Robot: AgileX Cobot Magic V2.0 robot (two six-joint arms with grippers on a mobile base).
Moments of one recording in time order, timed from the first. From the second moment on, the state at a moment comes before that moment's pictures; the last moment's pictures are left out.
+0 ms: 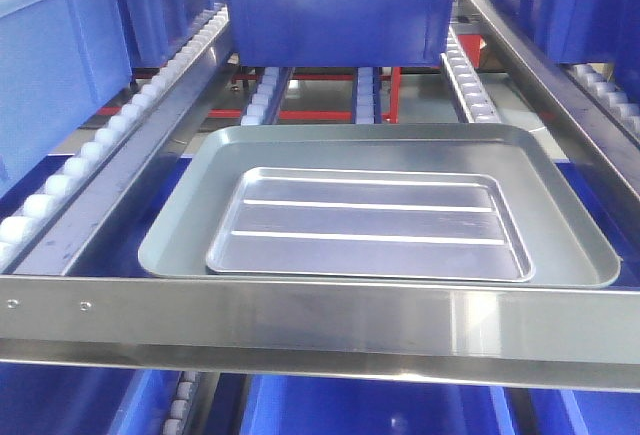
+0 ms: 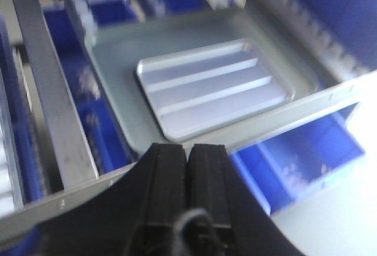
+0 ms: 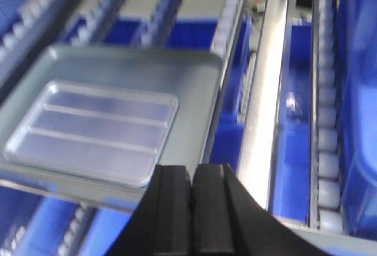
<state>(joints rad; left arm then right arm) -0.79 0.32 -0.47 0.21 0.52 -0.29 0.48 0.18 -0.45 -0.40 0.66 0.56</state>
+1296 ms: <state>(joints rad) -0.29 0.00 -0.09 0.02 0.18 -0.10 0.48 0.08 -0.45 -0.40 0.66 0.56</state>
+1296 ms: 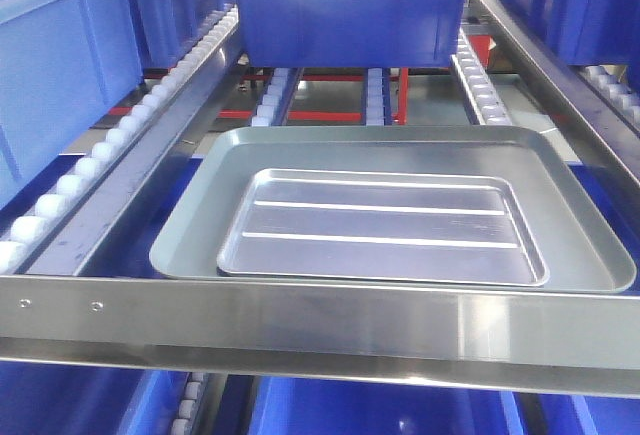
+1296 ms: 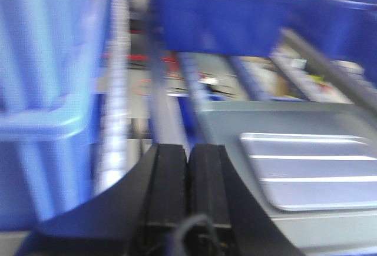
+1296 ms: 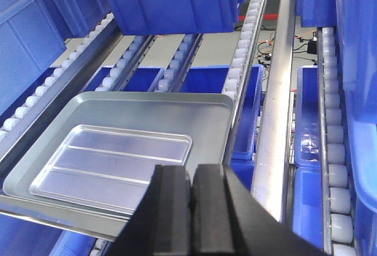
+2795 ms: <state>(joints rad) -0.09 -0.01 0.03 -0.05 0.07 -0.08 0.45 0.08 -0.38 -0.40 0.63 0.53</state>
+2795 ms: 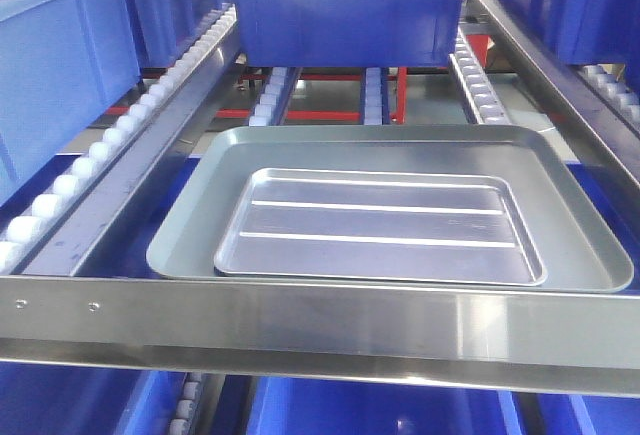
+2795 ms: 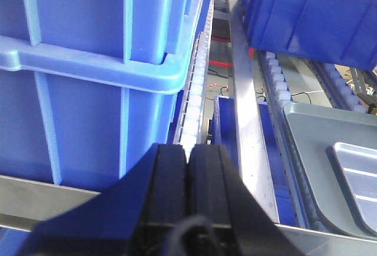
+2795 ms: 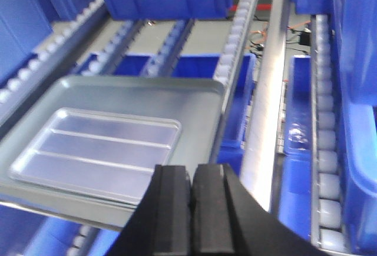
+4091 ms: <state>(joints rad) -0.09 -0.01 0.03 -0.05 0.07 -0.07 -0.11 -0.01 0.03 0.06 0.08 -0.03</state>
